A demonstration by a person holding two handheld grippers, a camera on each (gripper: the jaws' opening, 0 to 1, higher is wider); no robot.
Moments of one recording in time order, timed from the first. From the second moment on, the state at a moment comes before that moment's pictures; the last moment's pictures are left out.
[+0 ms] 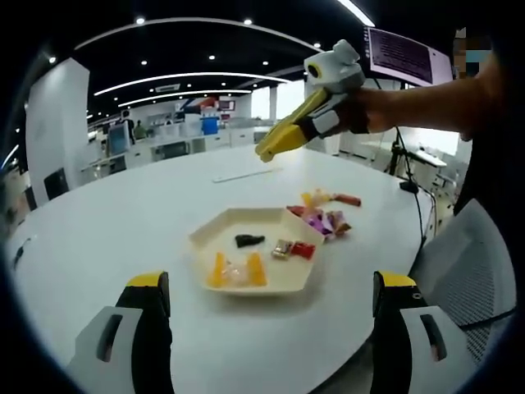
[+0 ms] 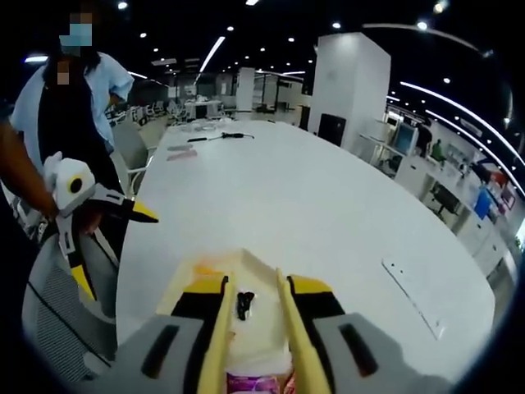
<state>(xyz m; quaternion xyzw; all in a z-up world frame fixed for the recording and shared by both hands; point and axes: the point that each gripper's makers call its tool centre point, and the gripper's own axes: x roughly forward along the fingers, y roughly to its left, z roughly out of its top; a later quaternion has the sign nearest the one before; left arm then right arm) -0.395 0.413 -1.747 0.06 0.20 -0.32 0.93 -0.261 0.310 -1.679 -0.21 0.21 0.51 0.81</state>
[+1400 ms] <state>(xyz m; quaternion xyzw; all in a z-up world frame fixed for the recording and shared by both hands) -0.396 0.413 -1.755 0.07 0.22 -0.31 0.92 -0.234 0.165 -1.685 -0.20 0.23 0.45 0.84</state>
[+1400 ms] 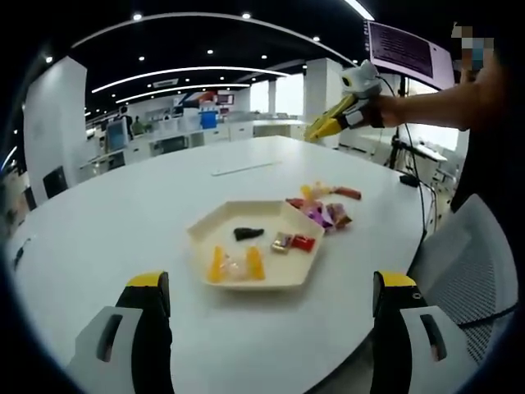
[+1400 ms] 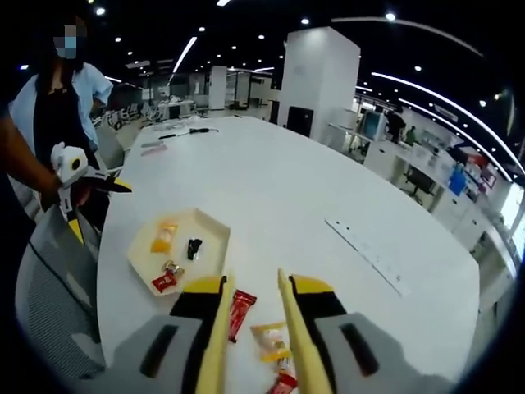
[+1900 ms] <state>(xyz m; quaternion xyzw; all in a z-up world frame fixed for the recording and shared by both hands) -0.396 0.416 -1.759 0.07 0.23 -0.31 0.92 -0.225 0.130 -1.700 -0.19 0.24 0.44 0.84</state>
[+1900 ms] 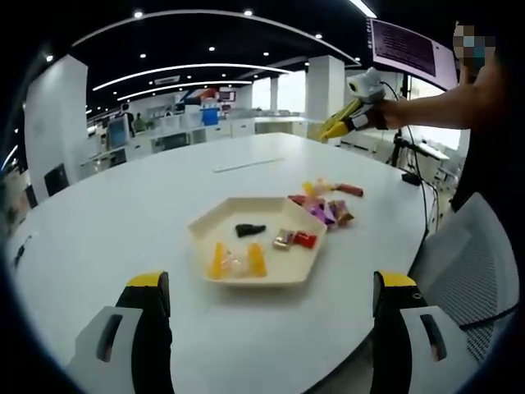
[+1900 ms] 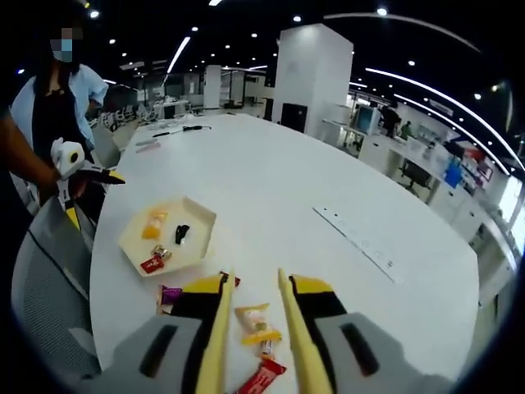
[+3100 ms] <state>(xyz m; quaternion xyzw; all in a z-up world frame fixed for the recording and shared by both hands) -0.396 0.418 -1.768 0.07 0.25 -0.30 0.92 -0.224 0.131 -1.791 -0.22 0.27 0.49 0.80</state>
